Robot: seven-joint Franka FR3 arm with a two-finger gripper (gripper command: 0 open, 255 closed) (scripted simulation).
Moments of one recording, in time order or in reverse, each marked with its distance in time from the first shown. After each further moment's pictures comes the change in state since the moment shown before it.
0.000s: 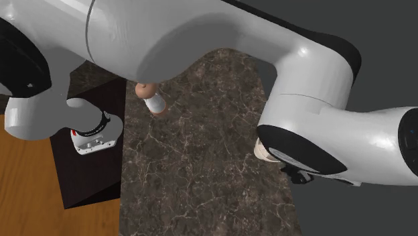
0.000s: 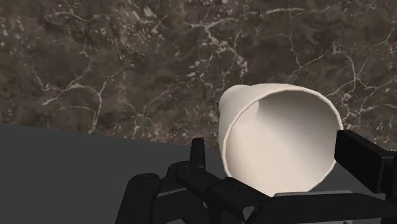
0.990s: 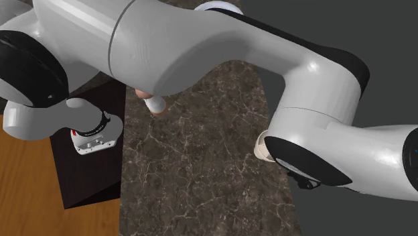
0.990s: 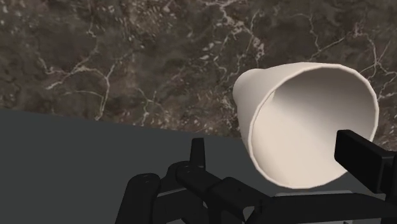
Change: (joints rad) arm -0.045 0.073 0.015 0.084 0.047 0.007 -0.024
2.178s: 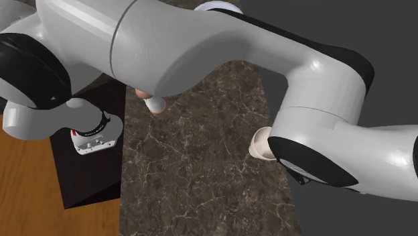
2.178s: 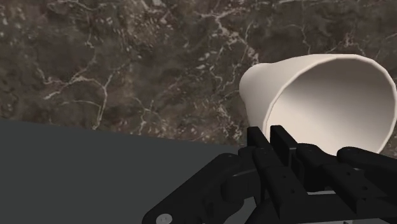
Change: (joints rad) arm -0.007 0.014 -0.002 0.035 -0.009 -0.057 0.010
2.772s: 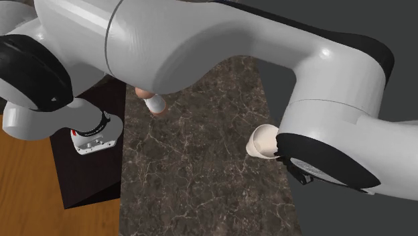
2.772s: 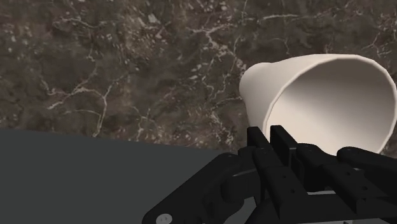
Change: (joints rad) arm -0.006 0.018 -0.020 0.086 -0.001 -0.115 0.022
